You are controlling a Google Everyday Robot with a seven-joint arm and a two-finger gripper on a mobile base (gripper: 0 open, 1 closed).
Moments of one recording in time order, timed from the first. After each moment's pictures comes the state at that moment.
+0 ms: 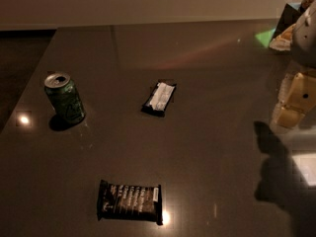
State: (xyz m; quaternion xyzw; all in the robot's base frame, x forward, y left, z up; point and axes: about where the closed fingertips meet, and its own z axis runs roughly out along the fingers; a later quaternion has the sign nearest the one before) arm 0.438 -0.215 0.982 -0.60 0.78 -0.04 0.17
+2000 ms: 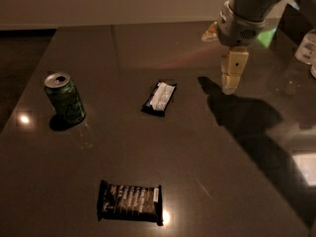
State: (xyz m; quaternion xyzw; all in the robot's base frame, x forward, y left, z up) arm 0.597 -0.158 0.919 -0.75 0.65 0.00 0.14
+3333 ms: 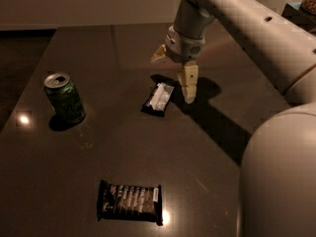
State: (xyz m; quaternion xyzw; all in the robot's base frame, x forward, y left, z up) arm 0.620 -0.042 0.852 -0.86 0.49 0.09 0.11
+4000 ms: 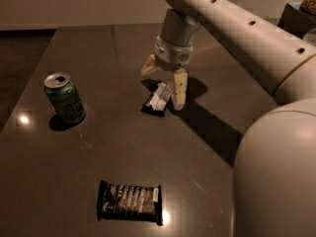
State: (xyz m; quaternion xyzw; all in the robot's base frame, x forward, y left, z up) arm 0.603 -0.016 0.834 -0.88 0.46 0.11 0.09
